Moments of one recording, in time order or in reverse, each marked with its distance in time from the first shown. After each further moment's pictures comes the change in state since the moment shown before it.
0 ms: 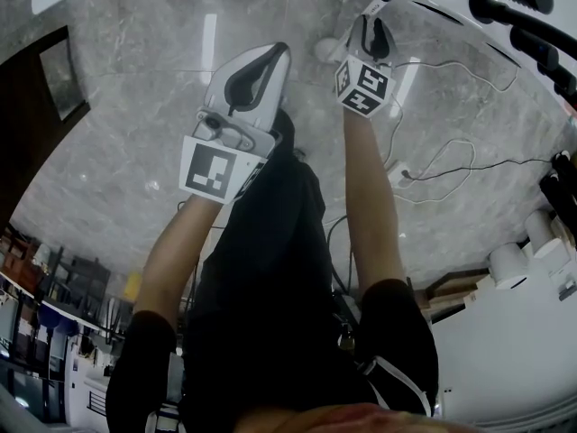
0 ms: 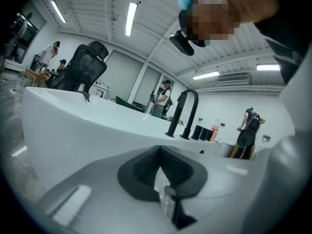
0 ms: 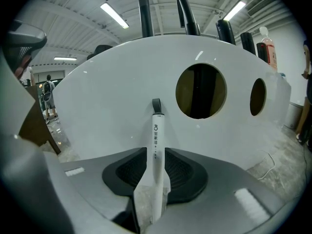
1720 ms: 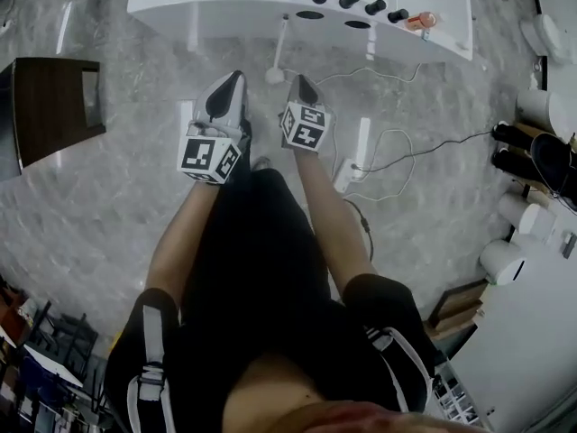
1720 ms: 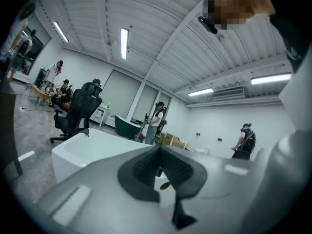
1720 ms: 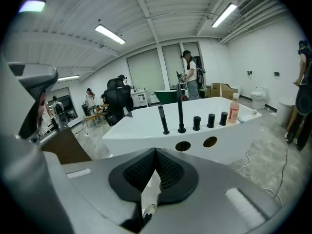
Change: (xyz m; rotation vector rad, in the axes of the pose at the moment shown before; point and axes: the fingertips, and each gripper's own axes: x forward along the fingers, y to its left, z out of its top) left arm -0.243 -0.222 0.249 0.000 -0.154 0.034; right arm -0.425 0.034 0.187 0.099 0.011 0.073
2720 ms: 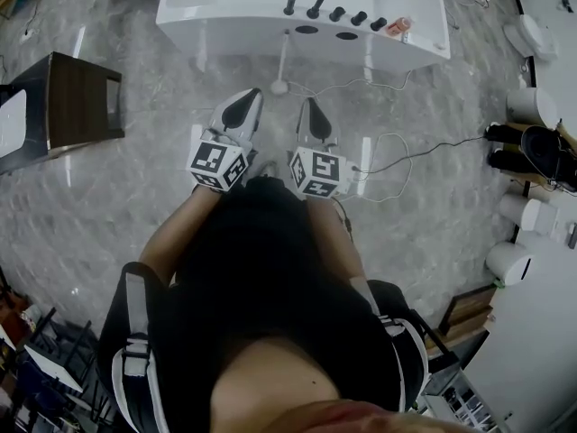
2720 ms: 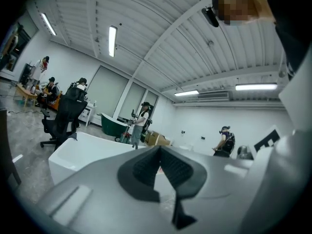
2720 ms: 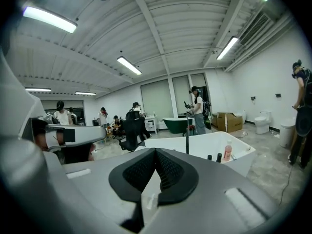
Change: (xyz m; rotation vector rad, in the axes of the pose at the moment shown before) left arm -0.105 -0.104 0.099 0.020 0.051 -0.158; right arm -0.268 0.074 0.130 -0.082 -0.311 0.069
